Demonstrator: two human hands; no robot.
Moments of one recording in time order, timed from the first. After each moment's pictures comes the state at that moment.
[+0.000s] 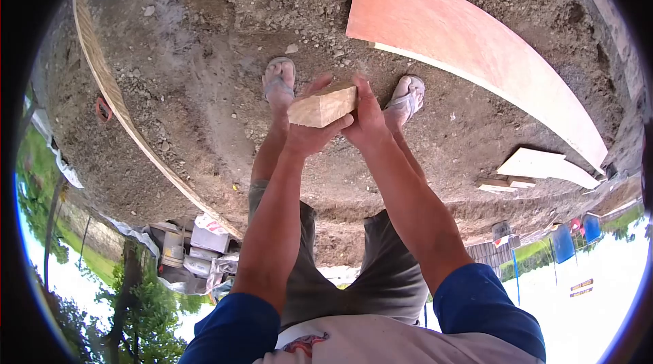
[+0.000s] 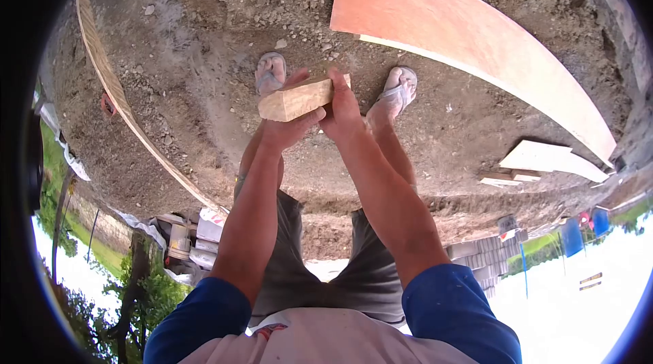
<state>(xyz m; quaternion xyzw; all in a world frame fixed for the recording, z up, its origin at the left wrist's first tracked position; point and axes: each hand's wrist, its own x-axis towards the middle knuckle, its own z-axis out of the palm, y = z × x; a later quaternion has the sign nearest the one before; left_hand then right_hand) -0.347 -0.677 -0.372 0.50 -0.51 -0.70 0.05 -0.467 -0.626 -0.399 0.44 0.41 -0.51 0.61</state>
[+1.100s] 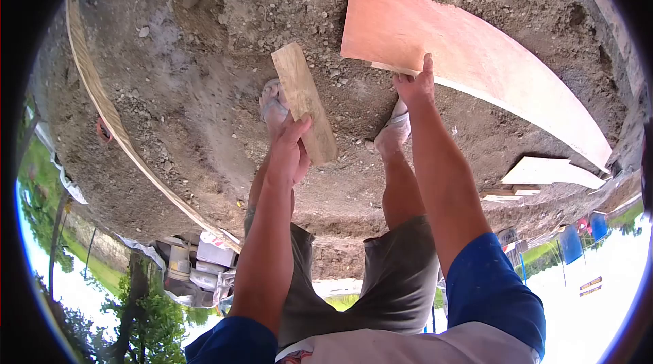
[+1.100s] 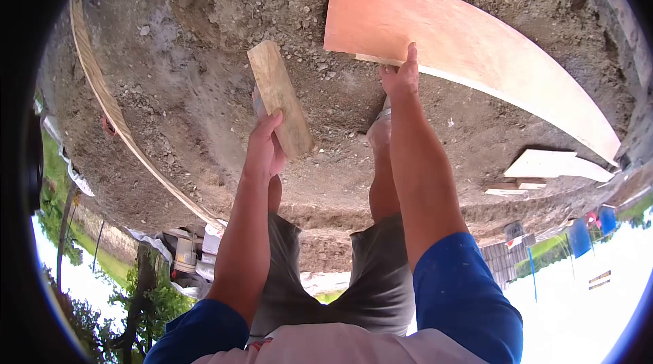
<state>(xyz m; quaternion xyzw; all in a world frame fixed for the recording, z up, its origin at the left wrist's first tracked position) -0.358 -0.704 -0.367 0.60 -0.01 -0.79 0.14 -0.616 -0.600 -0.545 0.48 0.57 -0.55 0.39</state>
